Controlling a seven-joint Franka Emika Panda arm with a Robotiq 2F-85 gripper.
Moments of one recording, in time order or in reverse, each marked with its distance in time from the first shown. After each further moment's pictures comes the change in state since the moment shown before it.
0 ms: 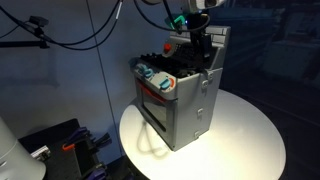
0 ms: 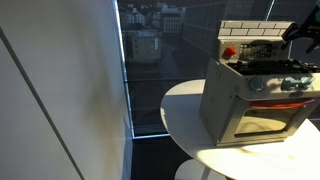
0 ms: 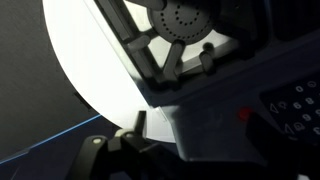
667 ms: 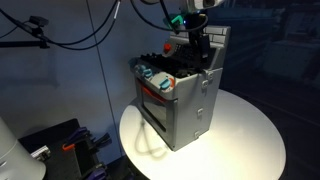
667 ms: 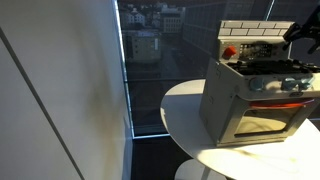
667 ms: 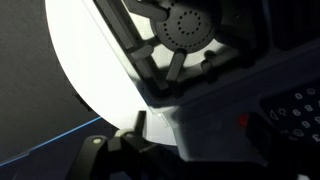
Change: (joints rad) arm 0.000 -0.020 0.001 -0.024 0.000 -0.005 0.000
